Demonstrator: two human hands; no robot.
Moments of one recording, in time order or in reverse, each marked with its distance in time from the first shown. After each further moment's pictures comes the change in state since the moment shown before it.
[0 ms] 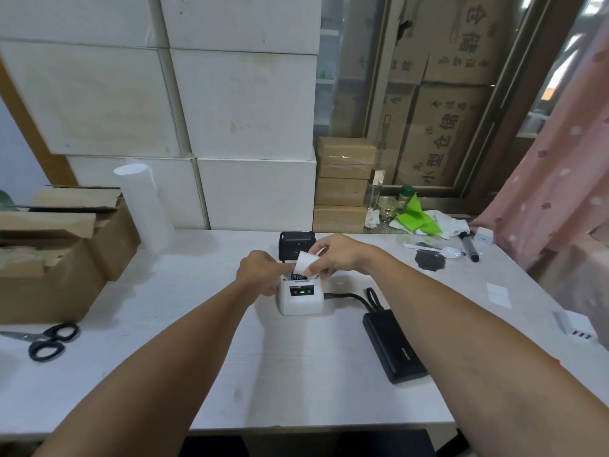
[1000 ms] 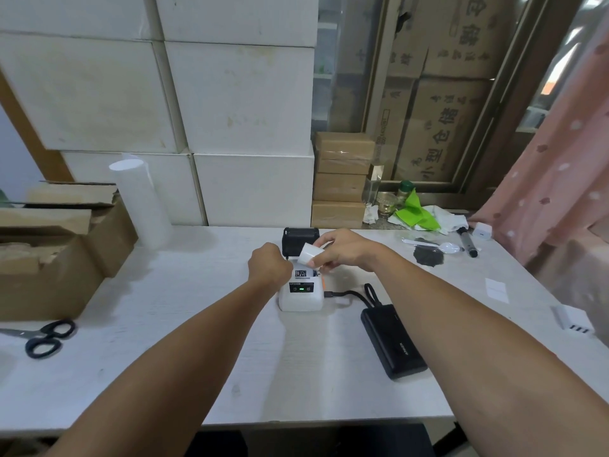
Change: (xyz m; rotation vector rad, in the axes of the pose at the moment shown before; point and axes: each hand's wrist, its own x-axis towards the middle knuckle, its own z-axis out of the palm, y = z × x) left_hand -0.007 0.017 0.025 0.232 0.134 0.057; right_hand 0.005 0.016 -0.008 0.128 0.035 0.000
